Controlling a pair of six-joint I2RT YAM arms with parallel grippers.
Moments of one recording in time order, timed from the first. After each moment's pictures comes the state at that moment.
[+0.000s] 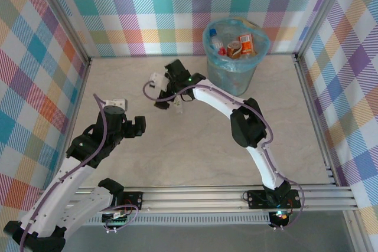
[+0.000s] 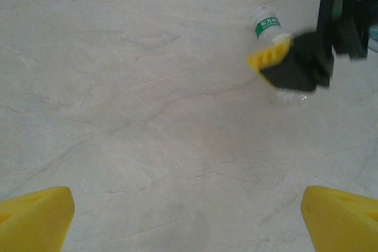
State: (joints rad) left arm -0.46 0.76 0.90 -0.84 -0.32 -0.34; right arm 0.76 2.31 2.11 -0.54 -0.21 -0.47
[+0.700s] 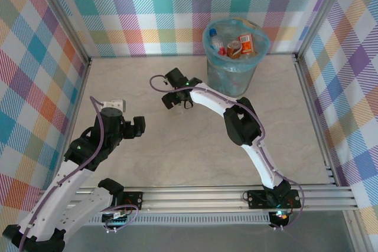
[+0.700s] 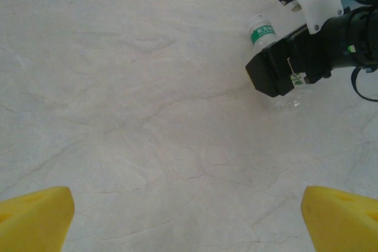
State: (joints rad) left arm -0.46 0.72 0.88 -0.83 -0.31 -0.36; right arm 0.75 2.40 2.07 -0.65 0.14 0.06
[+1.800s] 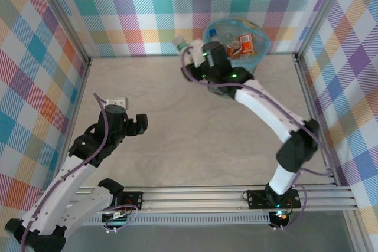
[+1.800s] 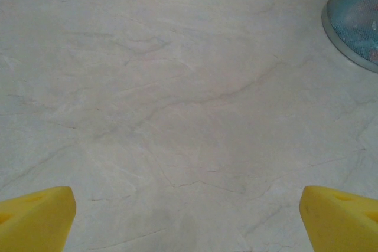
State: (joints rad) left arm -0.46 0.78 0.88 -0.78 -0.29 -0.38; right arm 0.64 1.67 1.71 -0.44 0.06 -0.06
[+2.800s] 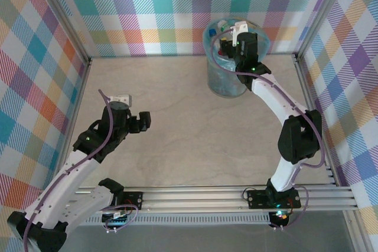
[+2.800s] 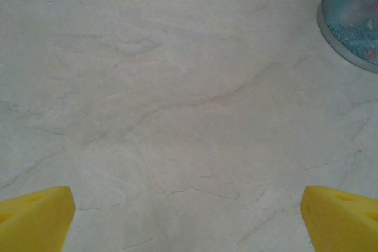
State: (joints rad) left arm -0.46 0.84 0.88 -0.74 -0.28 -0.37; right arm 0.36 1.76 1.57 0.00 0.35 -0.13
